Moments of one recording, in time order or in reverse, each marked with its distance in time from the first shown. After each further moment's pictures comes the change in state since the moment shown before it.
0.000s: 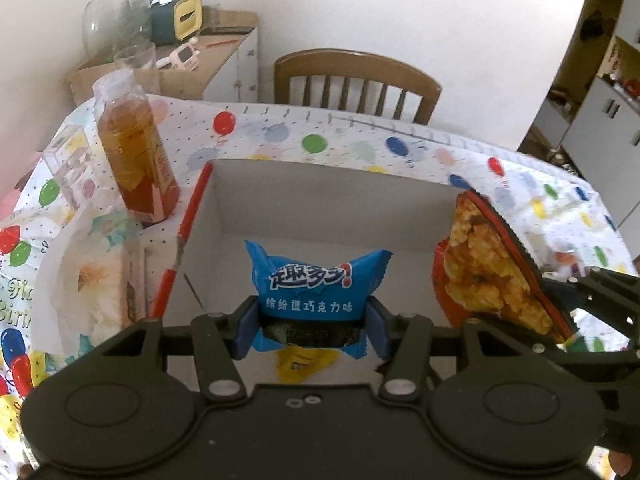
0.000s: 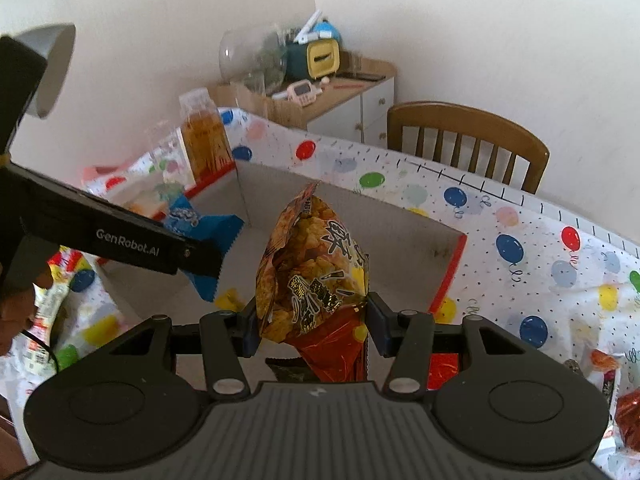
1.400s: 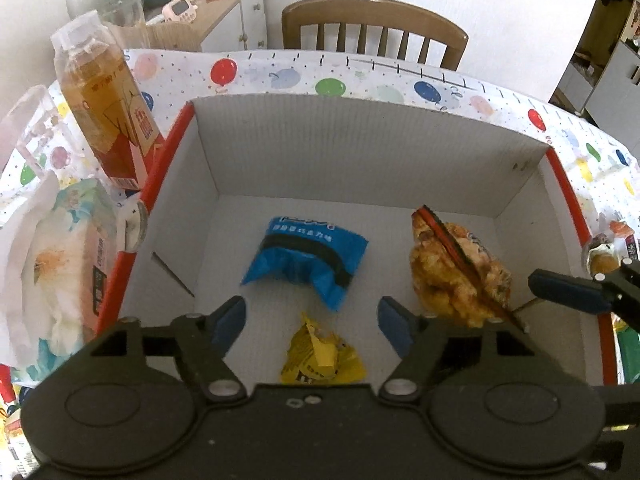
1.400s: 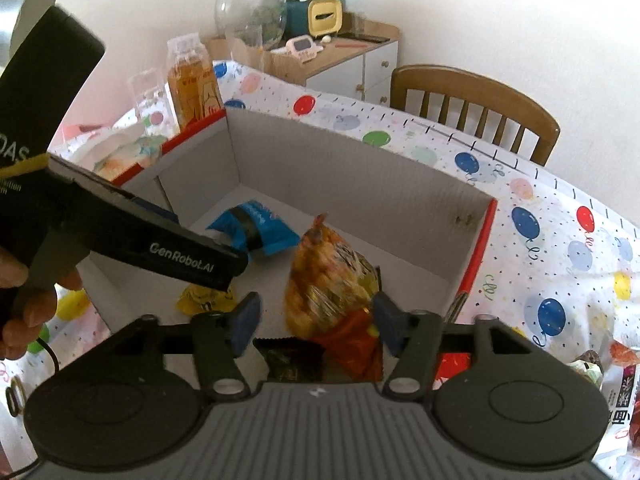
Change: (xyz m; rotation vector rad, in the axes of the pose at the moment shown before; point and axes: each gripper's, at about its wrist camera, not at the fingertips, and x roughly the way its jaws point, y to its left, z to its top) left arm 0.062 -0.002 -0.002 0.028 0.117 0.059; right arm 0.028 0.006 -0.007 -0.006 0.081 -0.021
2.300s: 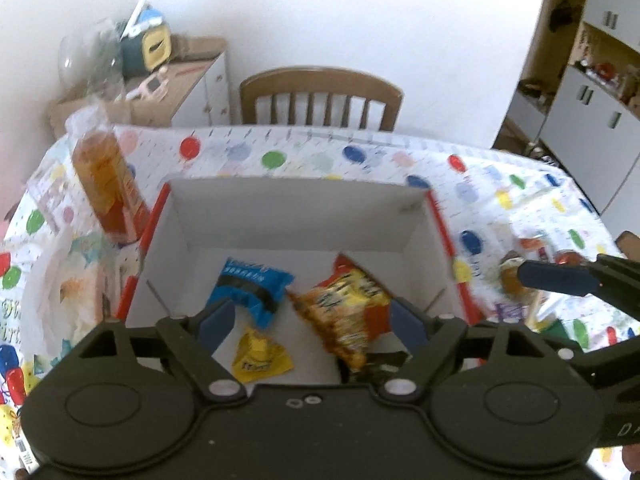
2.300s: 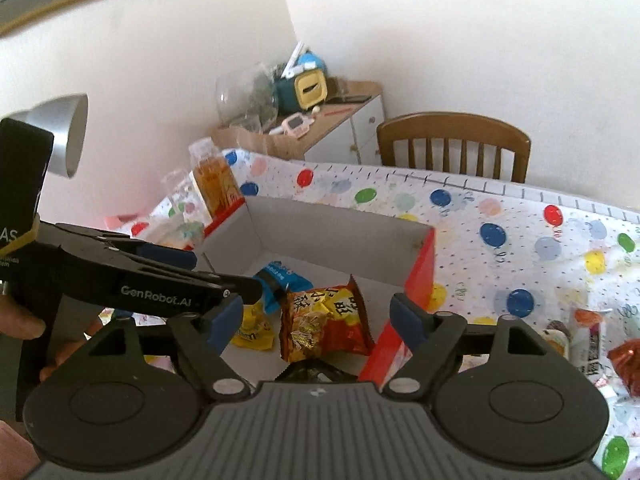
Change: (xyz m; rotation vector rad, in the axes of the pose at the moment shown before) left arm -0.096 -0.040 -0.022 0.063 -0.192 -0.098; right arm -0.111 -0.039 -0.021 0.173 -0.189 0.100
